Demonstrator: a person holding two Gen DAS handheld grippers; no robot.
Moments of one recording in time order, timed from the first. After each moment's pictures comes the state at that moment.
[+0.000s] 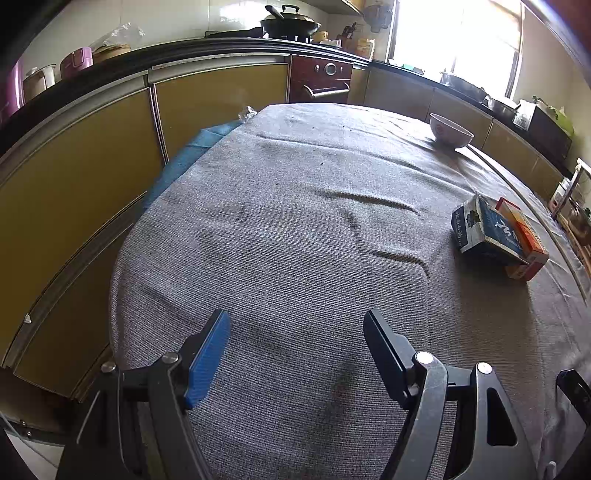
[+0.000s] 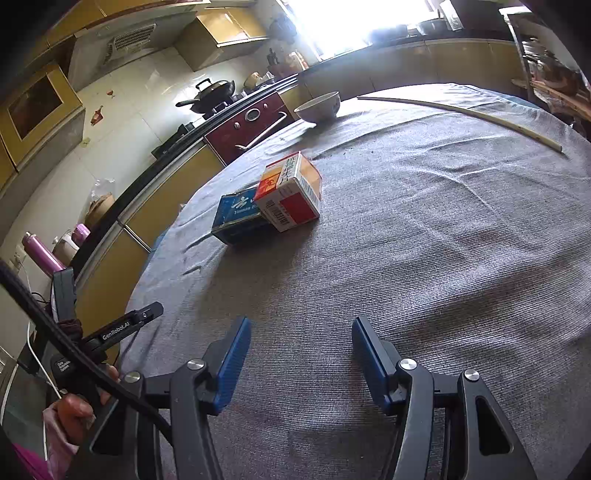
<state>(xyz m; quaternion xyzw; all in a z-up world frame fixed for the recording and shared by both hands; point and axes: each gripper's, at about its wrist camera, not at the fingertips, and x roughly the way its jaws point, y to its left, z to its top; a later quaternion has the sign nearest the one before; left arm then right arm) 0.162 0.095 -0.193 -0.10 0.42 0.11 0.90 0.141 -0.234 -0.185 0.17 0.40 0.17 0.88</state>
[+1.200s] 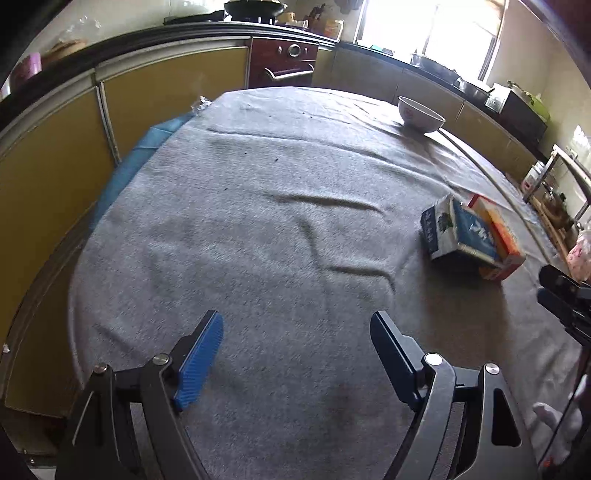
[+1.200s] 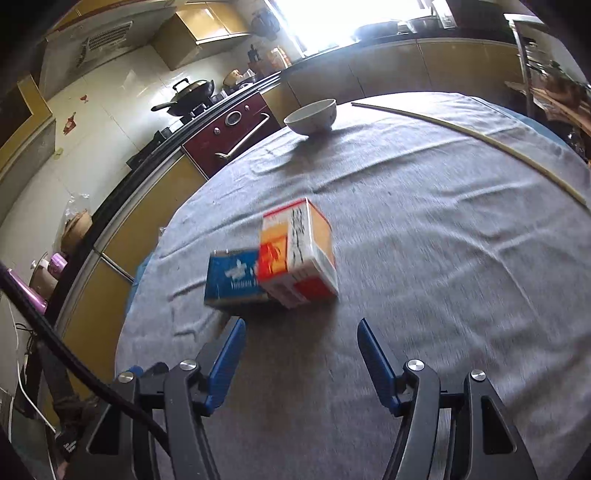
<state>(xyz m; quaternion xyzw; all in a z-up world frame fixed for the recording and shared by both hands) 0.202 0.092 -0.185 -0.11 0.46 0.03 0.88 0.233 -0.205 -0.146 0.17 0.43 0.13 0.88</state>
